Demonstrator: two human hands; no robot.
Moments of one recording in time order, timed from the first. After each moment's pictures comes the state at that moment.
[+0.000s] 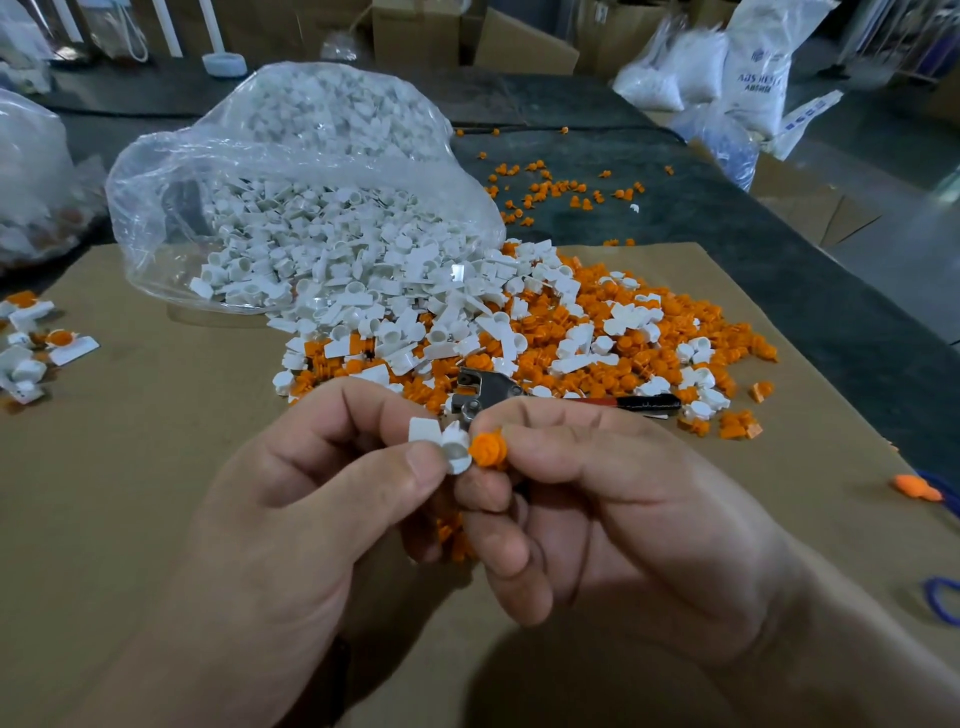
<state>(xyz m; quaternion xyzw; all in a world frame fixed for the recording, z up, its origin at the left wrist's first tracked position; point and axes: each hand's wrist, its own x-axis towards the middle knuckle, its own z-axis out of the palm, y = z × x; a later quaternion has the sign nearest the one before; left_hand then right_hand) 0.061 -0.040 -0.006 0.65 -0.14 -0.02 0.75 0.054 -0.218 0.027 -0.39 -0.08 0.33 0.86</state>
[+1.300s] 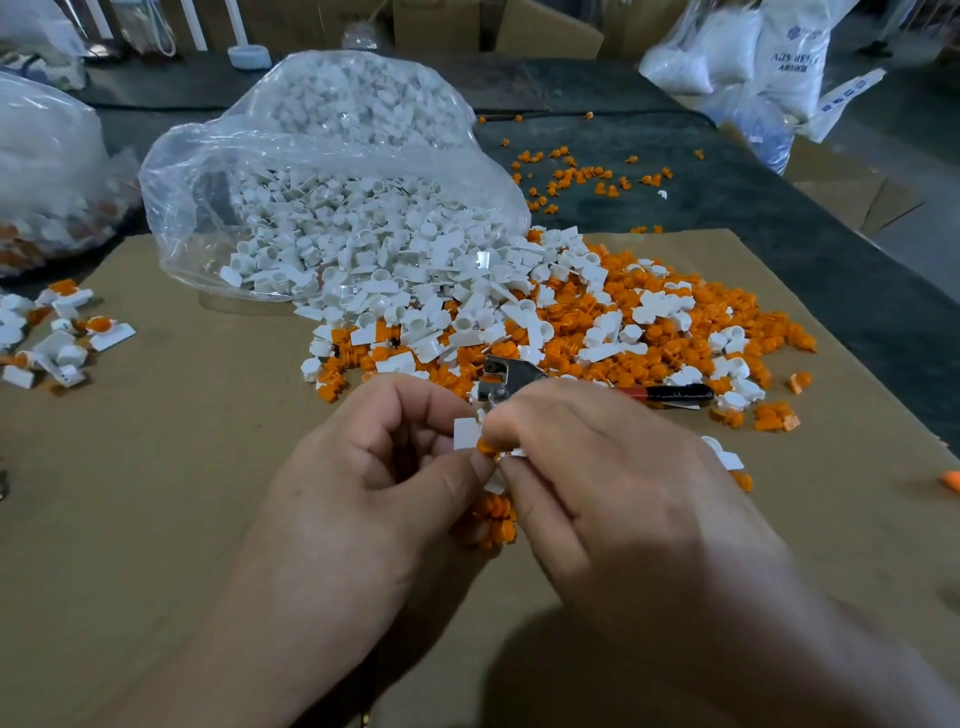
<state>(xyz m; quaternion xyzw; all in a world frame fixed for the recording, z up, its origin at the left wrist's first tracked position) 0.055 -0.048 -0.022 0.70 -0.08 0.03 0.71 0.047 -0.206 0.025 -0.94 -0.22 -0.08 0.23</state>
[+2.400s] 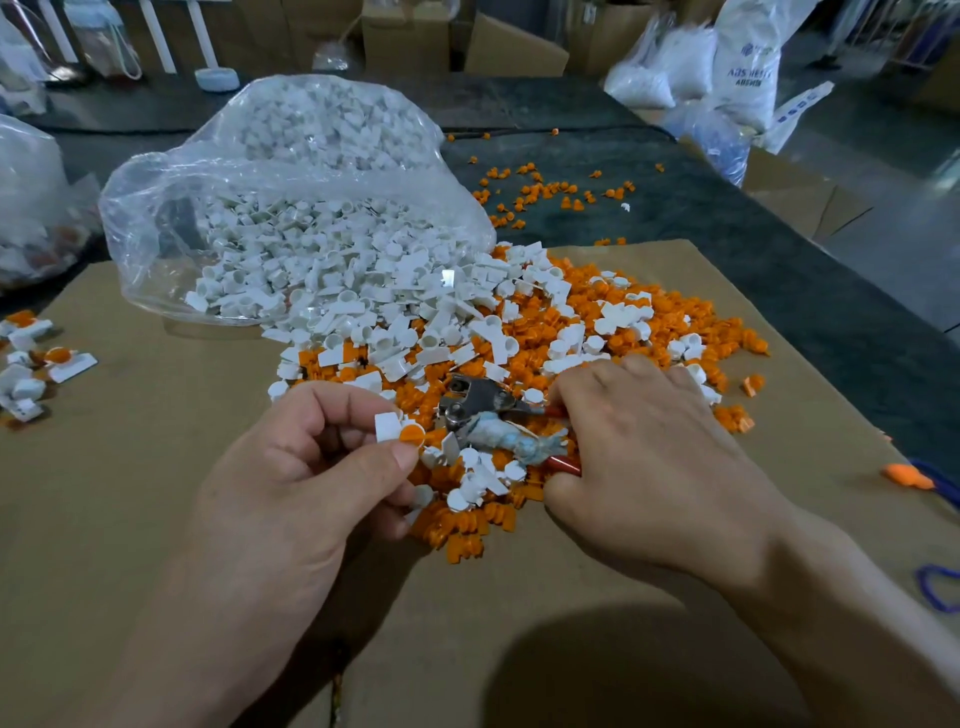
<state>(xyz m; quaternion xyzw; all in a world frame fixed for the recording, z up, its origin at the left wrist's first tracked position) 0.071 -0.034 -0.024 0.70 -0.04 0.04 0.72 0.075 -0.250 0.014 -1.00 -0.09 -0.01 0.00</state>
